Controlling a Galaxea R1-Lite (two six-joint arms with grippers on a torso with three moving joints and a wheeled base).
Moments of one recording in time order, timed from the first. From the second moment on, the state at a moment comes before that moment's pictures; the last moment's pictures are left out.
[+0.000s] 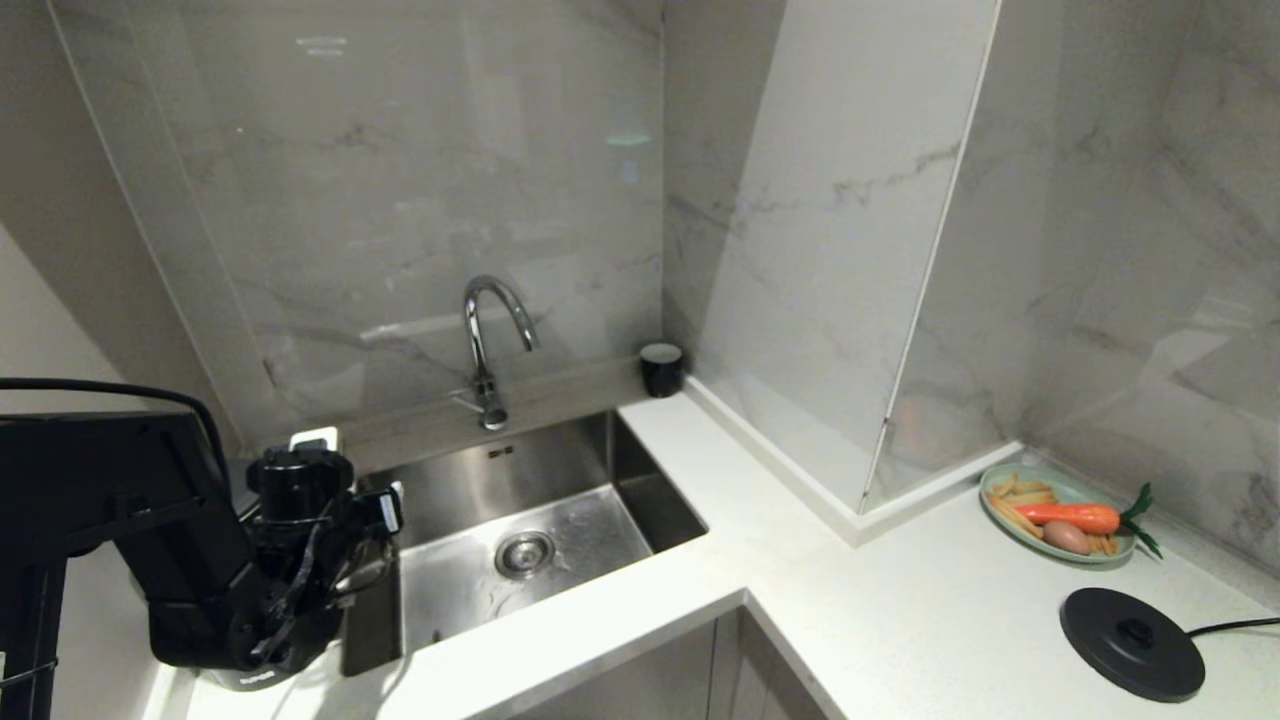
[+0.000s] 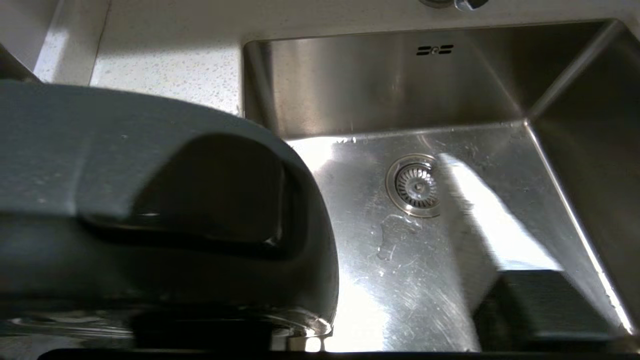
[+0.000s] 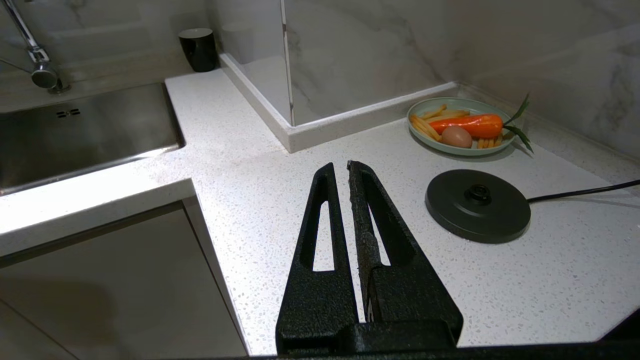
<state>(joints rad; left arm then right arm) -0.04 2.26 -0.62 -1.24 0.29 -0.16 0.00 0.00 0.00 0.01 0.00 -0.01</state>
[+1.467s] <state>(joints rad) -0.10 1.92 -0.58 -1.04 0.29 -0.11 0.00 0.00 0.00 0.01 0.00 -0.01</state>
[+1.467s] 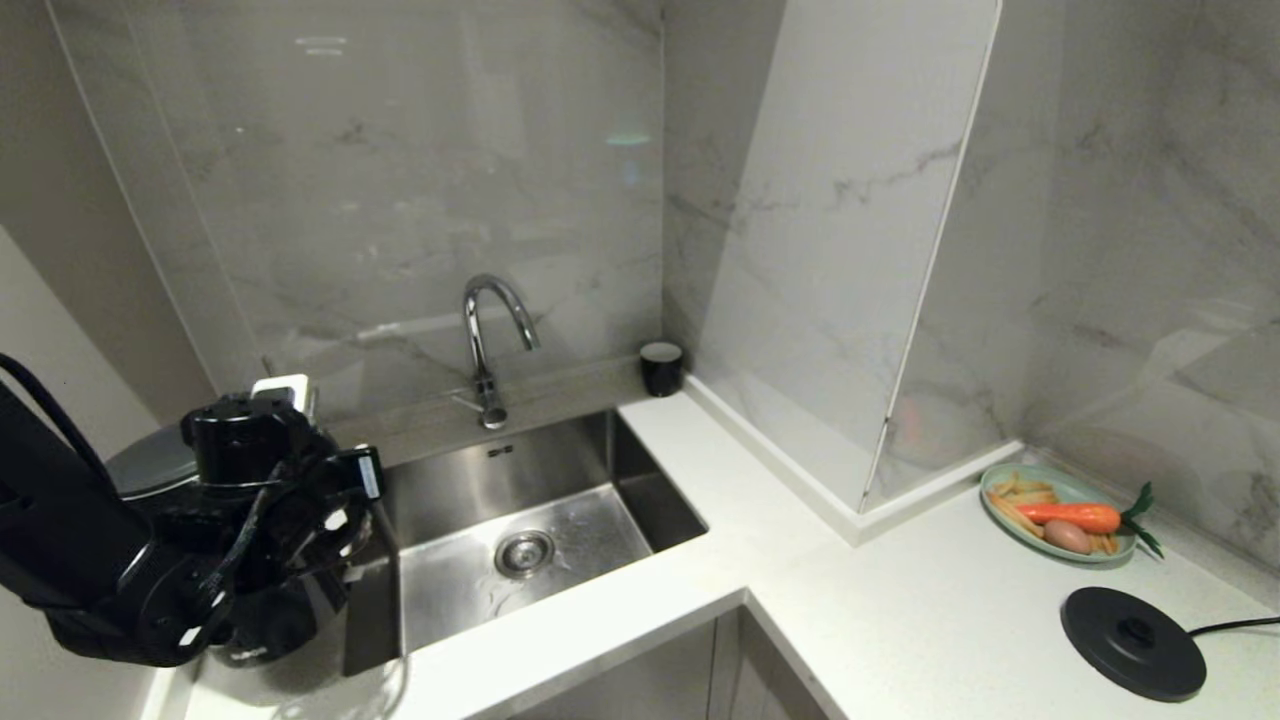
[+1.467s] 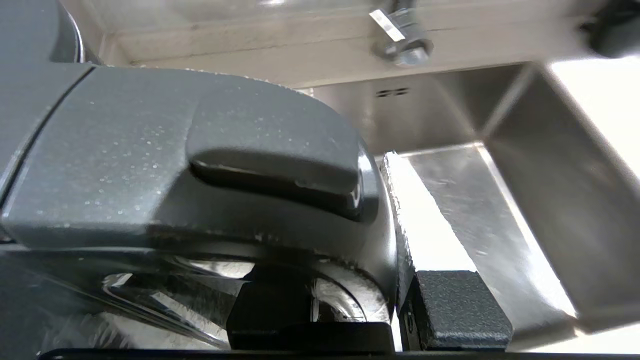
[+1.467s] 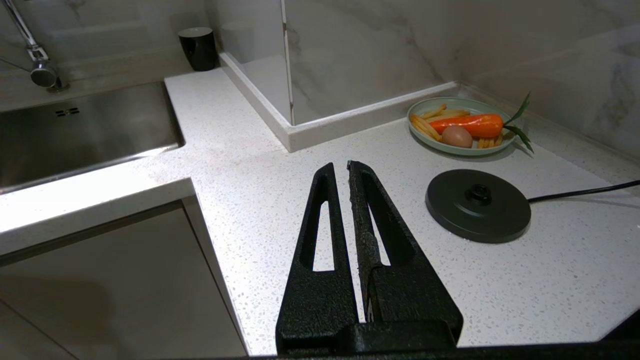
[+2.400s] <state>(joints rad) -0.18 1.70 -0.53 -0.90 0.29 -0.12 0.00 0.00 0.00 0.01 0.00 -0.01</state>
